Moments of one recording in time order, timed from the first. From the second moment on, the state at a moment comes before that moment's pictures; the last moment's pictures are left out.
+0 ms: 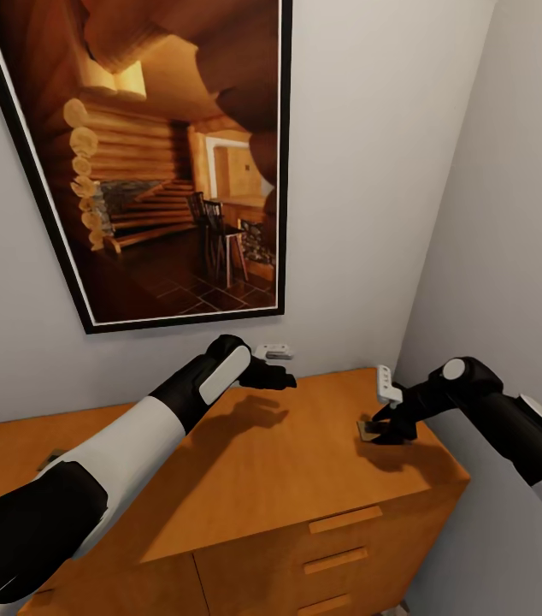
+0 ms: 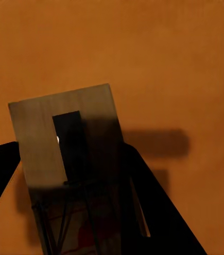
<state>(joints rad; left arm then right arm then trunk) -1.14 -0.13 -0.66 -0.72 0.91 0.91 0.25 -0.87 -0.48 0.47 -1.23 0.41 0.44 1.28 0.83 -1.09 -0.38</state>
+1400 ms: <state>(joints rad) -1.14 -0.13 -0.66 -0.72 0.91 0.91 0.26 -0.87 -0.44 0.48 -1.26 0.41 0.57 1.28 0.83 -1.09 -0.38</state>
